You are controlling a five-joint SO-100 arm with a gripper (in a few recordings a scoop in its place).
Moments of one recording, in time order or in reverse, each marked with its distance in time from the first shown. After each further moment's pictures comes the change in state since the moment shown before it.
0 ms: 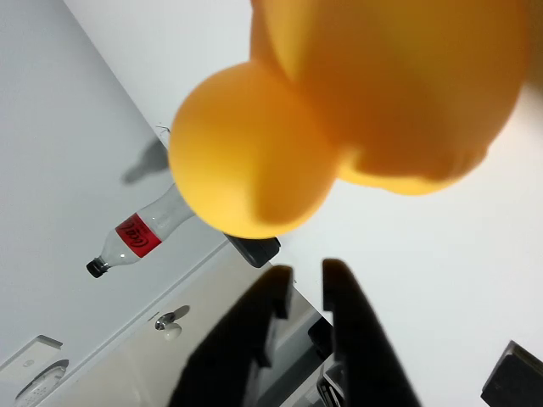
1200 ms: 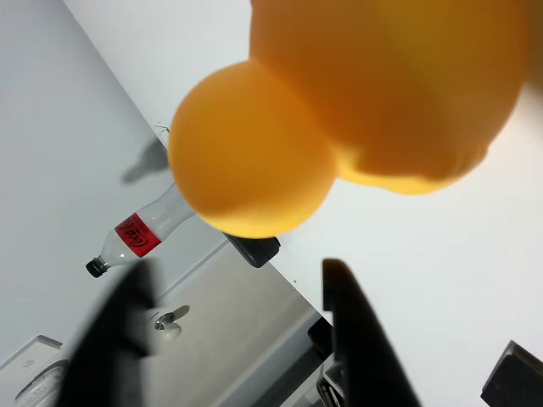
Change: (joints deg) arm 0.0 0.0 0.0 0.0 0.0
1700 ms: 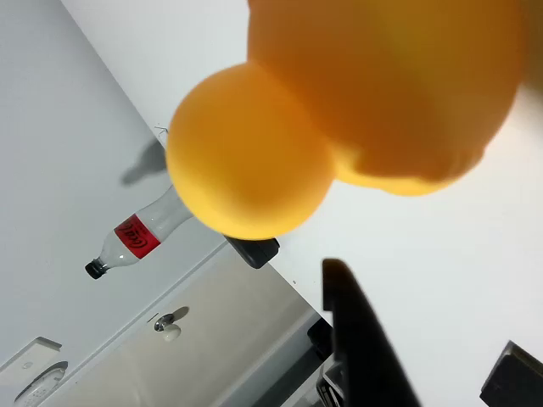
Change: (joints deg) arm 0.3 -0.2 0.0 0.0 0.0
